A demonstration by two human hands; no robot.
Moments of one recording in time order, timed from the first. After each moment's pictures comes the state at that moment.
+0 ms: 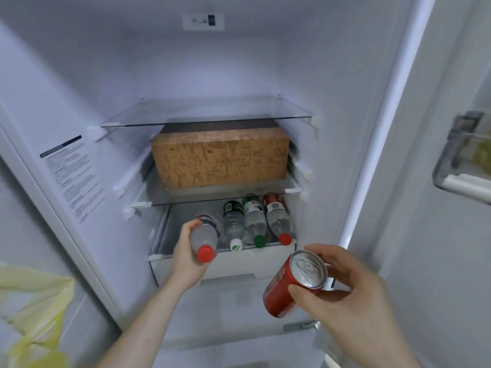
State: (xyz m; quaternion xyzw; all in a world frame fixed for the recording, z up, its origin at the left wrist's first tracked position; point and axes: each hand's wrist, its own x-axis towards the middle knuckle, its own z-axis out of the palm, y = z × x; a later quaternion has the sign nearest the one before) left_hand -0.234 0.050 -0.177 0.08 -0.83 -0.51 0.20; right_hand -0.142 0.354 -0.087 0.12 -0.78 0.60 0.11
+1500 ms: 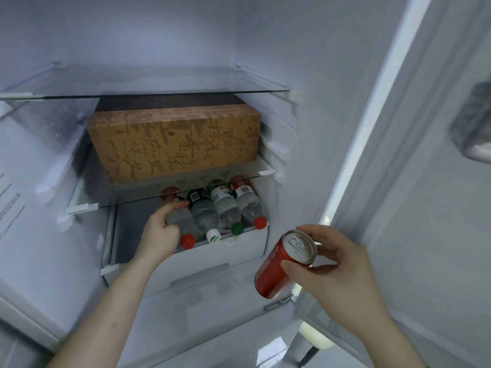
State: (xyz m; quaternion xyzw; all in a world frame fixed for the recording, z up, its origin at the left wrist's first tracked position) left_hand -0.301 0.025 -0.164 0.03 -0.82 -0.57 0.10; right_hand -0.146 0.324 -0.085 0.00 -0.80 0.59 0.13
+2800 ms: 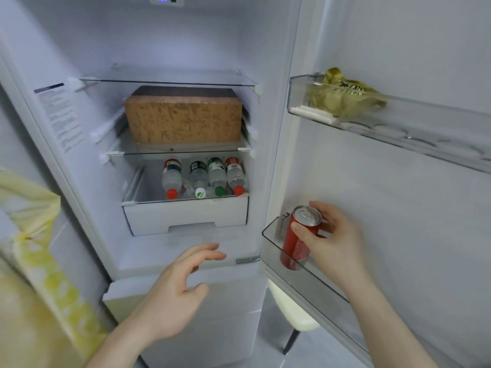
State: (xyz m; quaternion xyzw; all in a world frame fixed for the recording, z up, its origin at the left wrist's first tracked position) left_hand 0.005 0.183 -0.140 -0.08 -0.88 -0.46 0.03; right_hand -0.073 0.468 -0.091 0.02 -0.80 0.58 0.15
